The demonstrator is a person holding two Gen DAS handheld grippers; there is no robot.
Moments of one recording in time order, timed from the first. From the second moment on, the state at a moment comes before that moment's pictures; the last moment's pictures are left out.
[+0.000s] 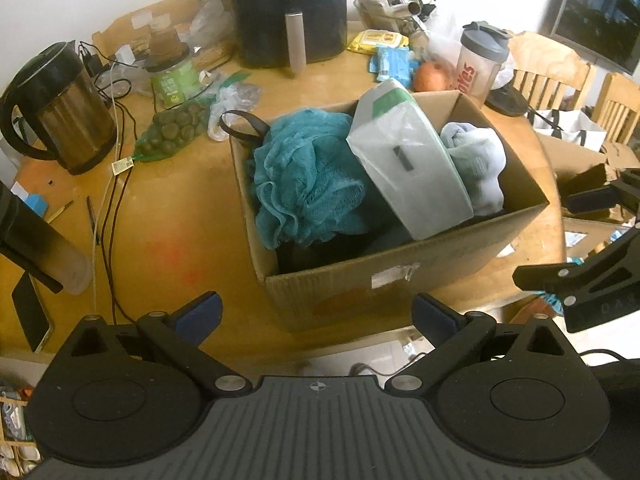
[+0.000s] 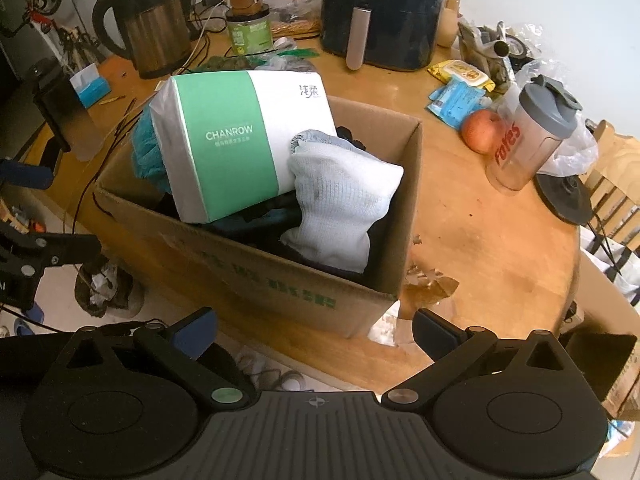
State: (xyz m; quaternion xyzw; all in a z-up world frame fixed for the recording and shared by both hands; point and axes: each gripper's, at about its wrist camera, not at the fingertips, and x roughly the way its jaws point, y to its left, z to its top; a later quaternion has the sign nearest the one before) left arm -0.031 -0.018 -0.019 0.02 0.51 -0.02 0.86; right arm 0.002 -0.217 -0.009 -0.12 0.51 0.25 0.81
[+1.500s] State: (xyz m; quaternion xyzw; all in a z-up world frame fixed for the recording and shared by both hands) left arm -0.040 0.022 -0.024 0.04 0.52 -0.04 0.85; right arm -0.014 -0.197 -0.007 -0.10 0.52 0.18 0.83
